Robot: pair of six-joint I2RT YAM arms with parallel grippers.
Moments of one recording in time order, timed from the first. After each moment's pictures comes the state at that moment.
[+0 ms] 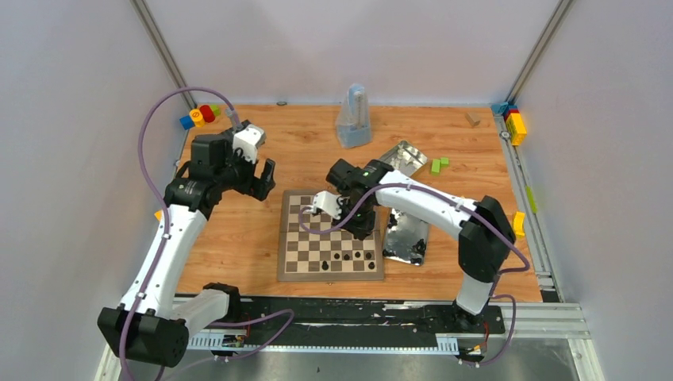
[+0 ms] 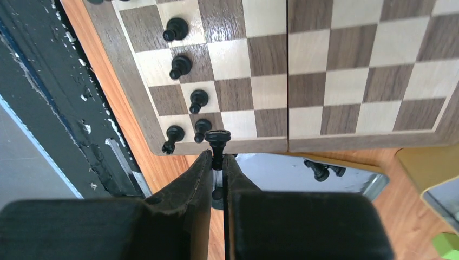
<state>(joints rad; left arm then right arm) -0.19 1.06 1.09 -0.68 0.29 0.24 0.86 1.73 1.45 -1.10 -0.23 -0.51</state>
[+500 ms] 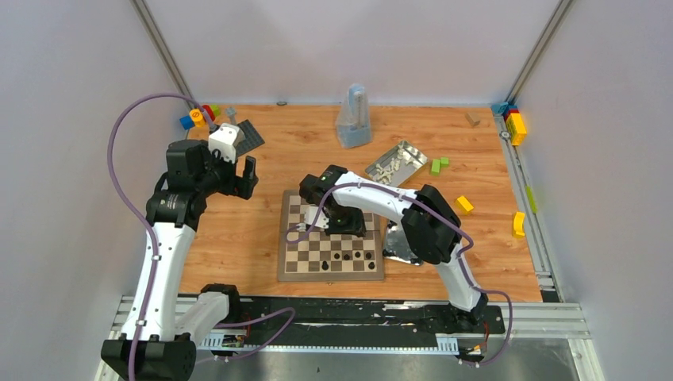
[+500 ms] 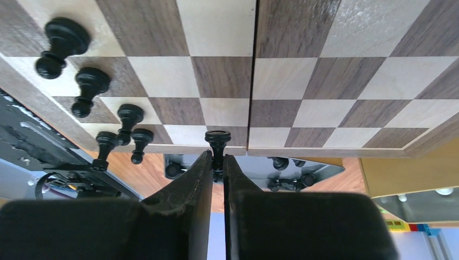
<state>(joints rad) -0.03 0.94 1.10 -0.72 0.26 0.21 0.97 2.13 1.76 -1.34 0.07 -0.58</state>
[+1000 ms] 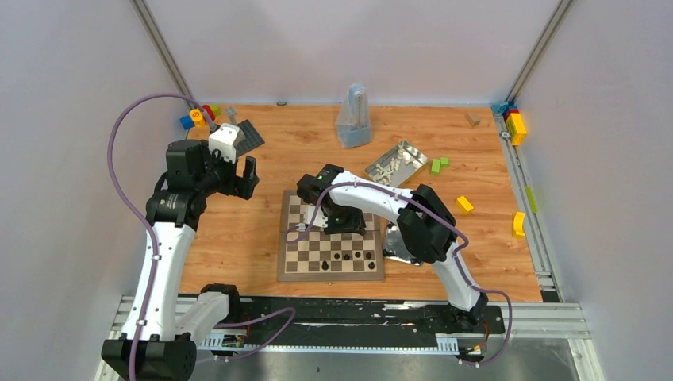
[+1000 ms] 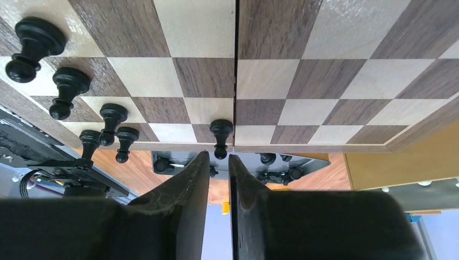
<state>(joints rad) -0.02 0.94 1.10 -0.71 0.29 0.21 0.97 2.18 1.83 -1.38 0.13 -0.60</state>
